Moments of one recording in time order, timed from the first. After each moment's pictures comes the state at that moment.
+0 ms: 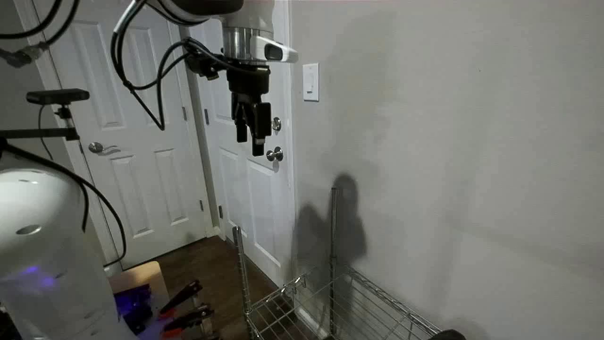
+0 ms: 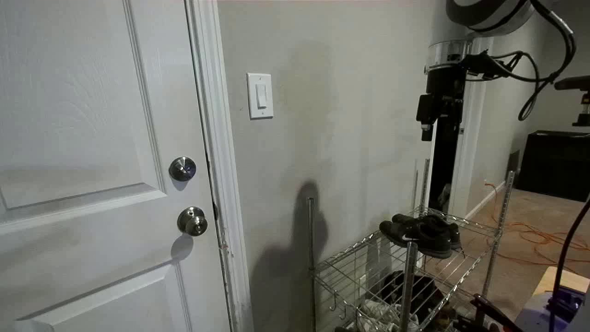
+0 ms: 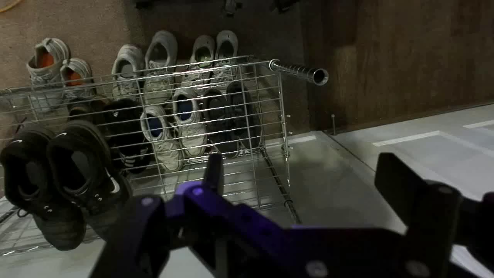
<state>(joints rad) 0.01 -0.67 -0.08 -2.46 0.06 1.74 0.04</state>
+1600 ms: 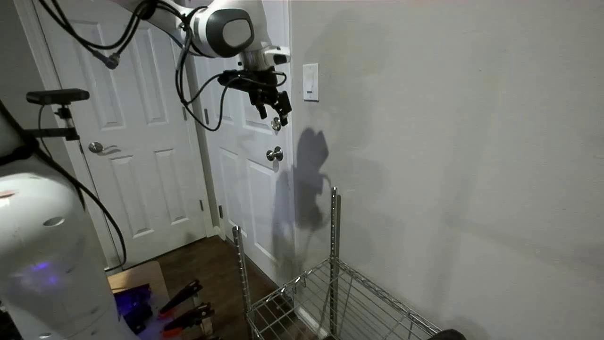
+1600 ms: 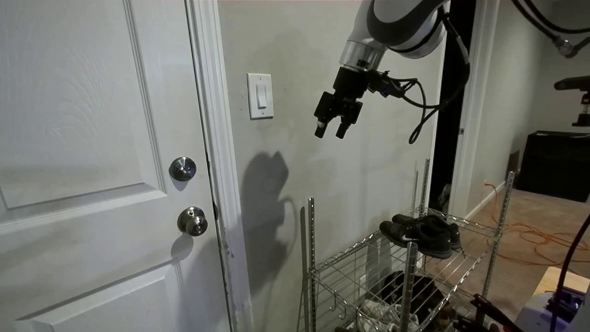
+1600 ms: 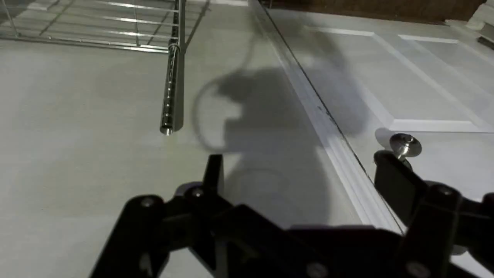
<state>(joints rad) 0.17 -0.32 0.15 -2.26 0.19 2.33 0.05</state>
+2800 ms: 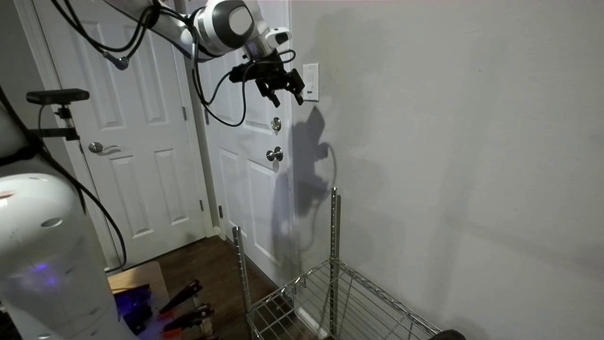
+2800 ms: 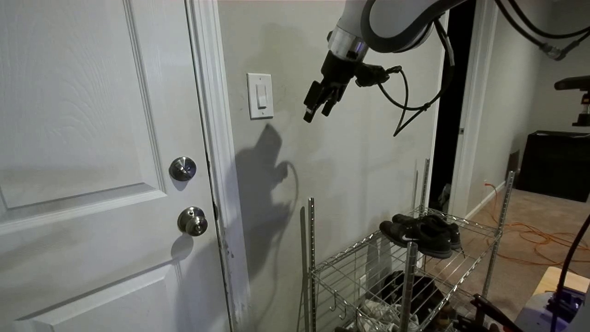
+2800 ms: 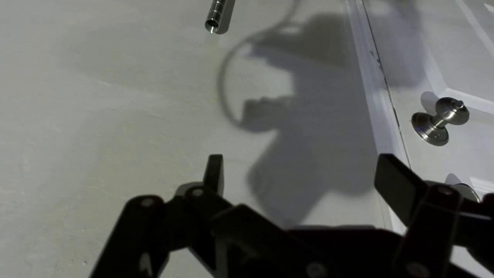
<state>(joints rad) 0.16 -0.28 0.18 -2.19 -0.08 2.48 0.05</state>
